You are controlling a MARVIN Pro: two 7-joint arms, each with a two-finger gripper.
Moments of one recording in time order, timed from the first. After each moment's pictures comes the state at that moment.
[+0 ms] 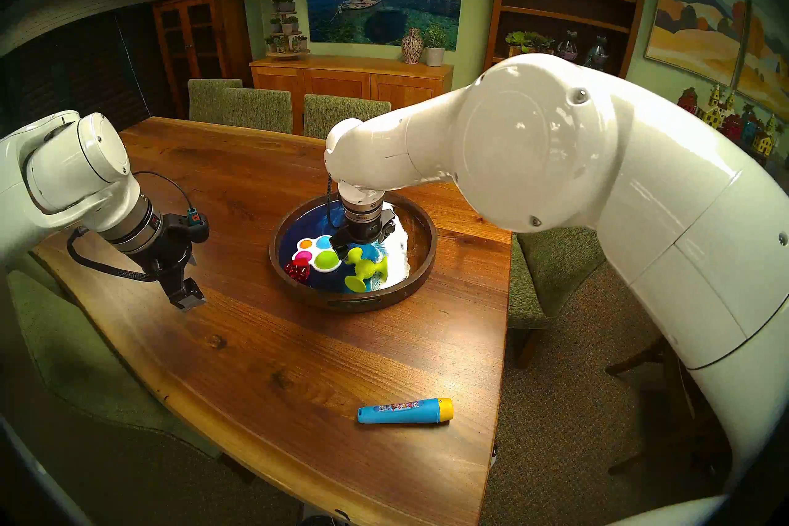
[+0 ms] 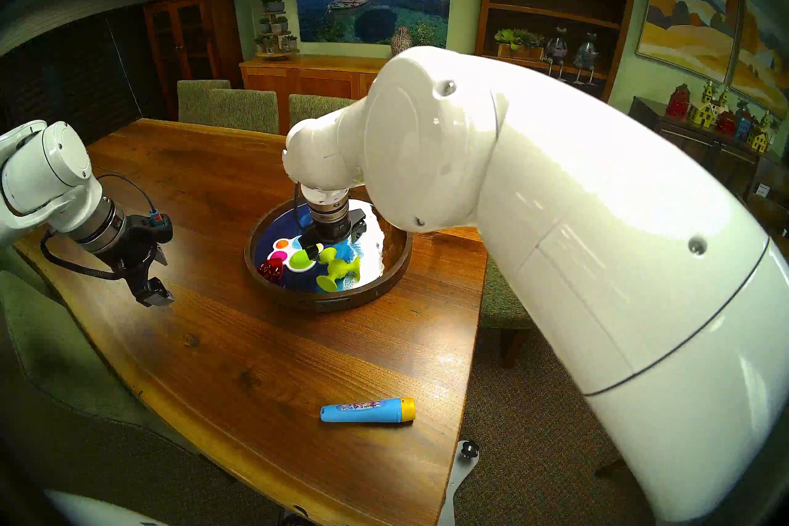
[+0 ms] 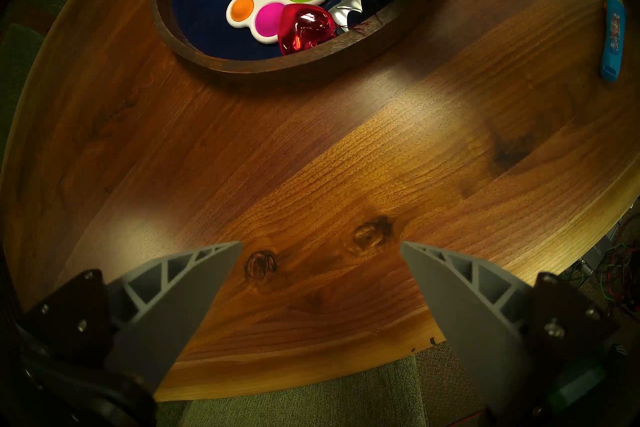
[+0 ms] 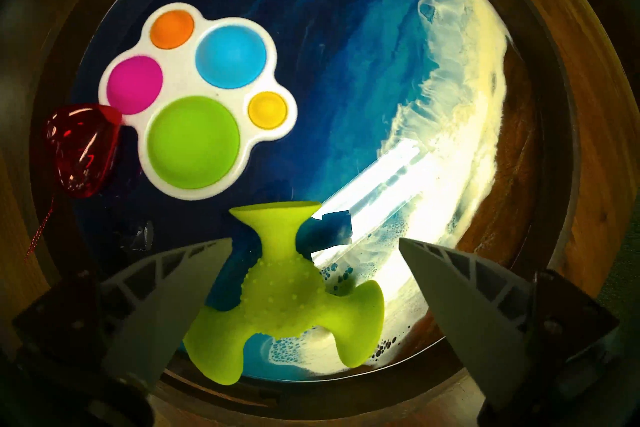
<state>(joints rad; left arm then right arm) -1.12 -0.10 1.17 -2.00 -0.52 0.96 -0.87 0.21 -1.98 -1.29 -0.67 2.83 0.84 -0.07</state>
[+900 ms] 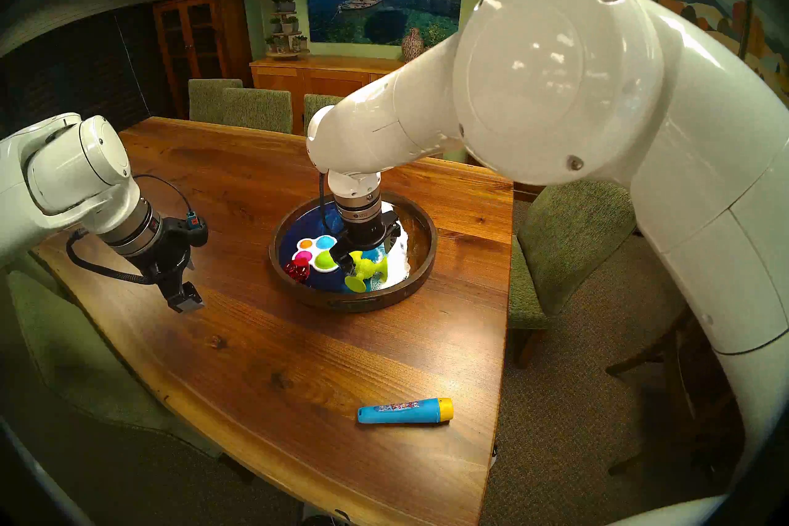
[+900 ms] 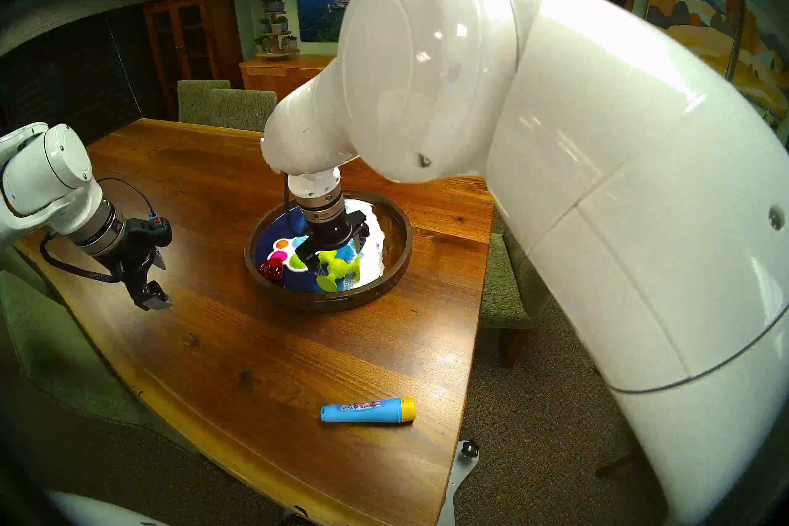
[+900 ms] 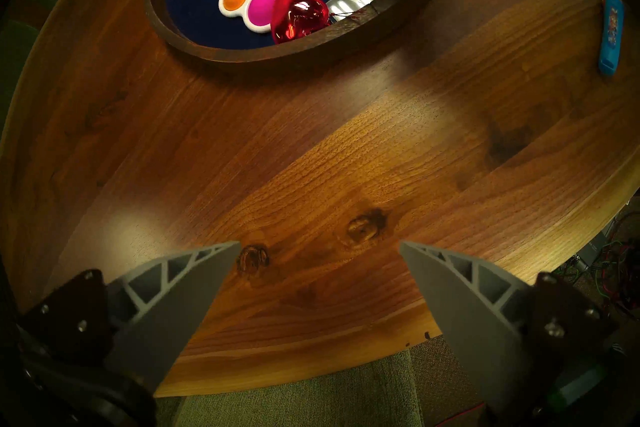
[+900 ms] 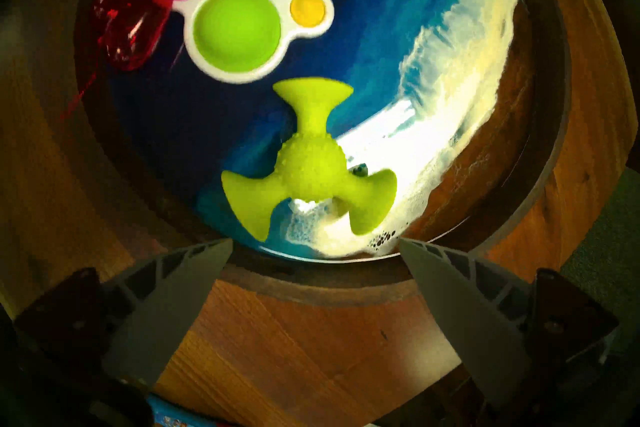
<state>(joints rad) -1.15 -0.12 1.22 -1.99 -0.54 0.96 -0.86 0.41 -2.01 -1.25 -0.93 2.82 0.96 -0.04</state>
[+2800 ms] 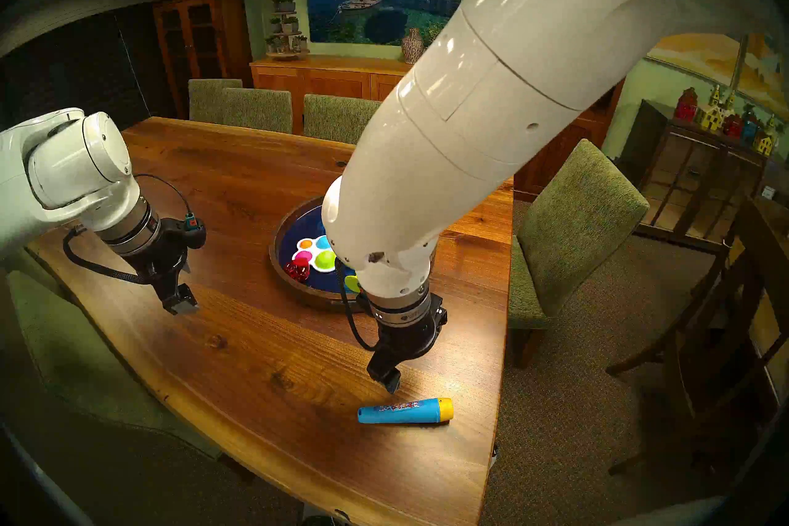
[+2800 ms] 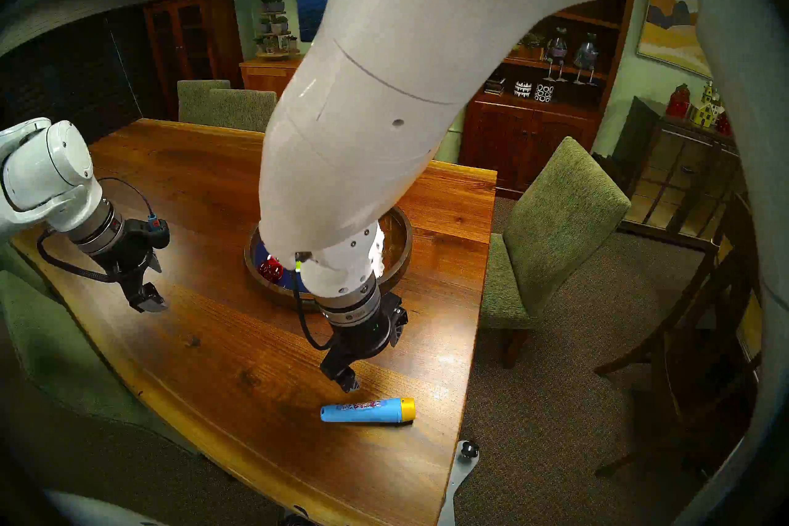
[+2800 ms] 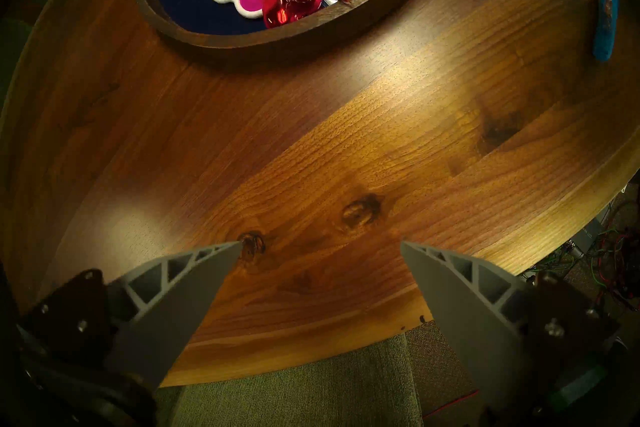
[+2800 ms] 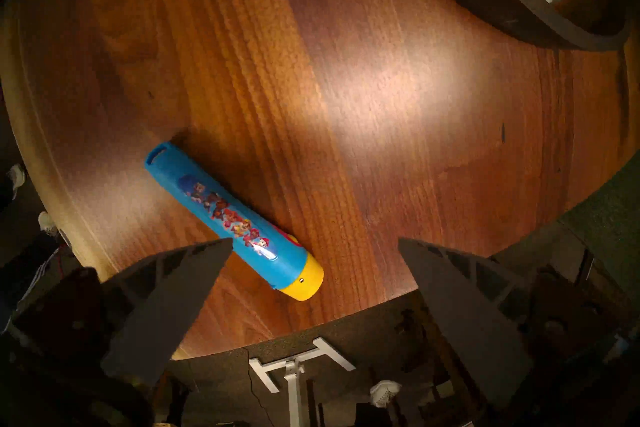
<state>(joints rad) -1.23 -0.19 1.33 -1.99 -0.58 0.96 -0.87 0.86 -1.91 -1.02 -1.86 2.82 0.64 -0.07</state>
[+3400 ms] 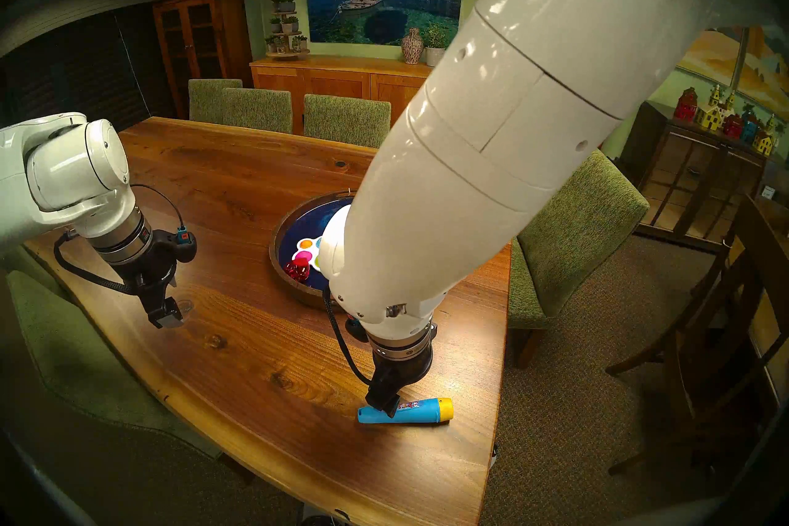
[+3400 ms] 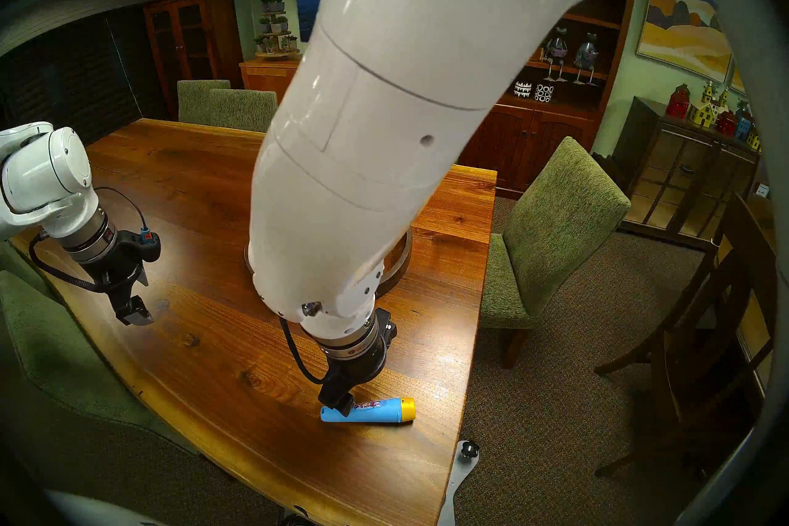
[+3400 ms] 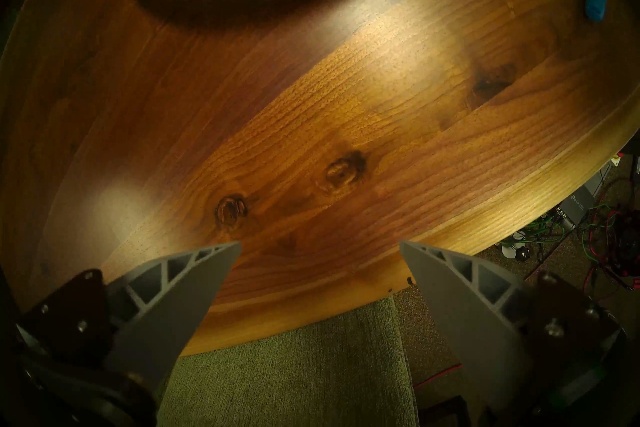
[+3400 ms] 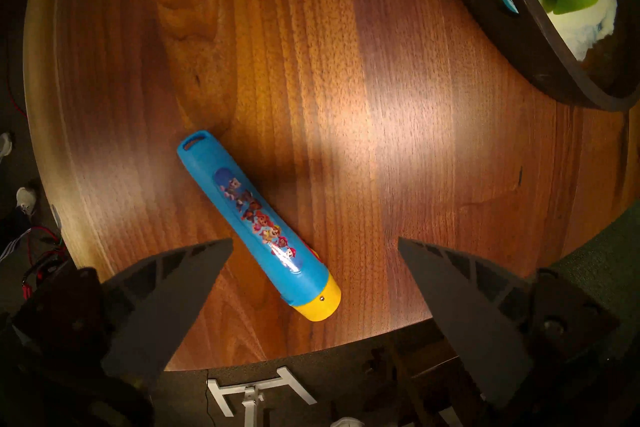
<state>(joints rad) -1.36 -0.29 1.53 -2.01 -0.63 0.96 -0.87 0.89 -1.91 -1.00 -1.98 2.72 0.48 -0.09</state>
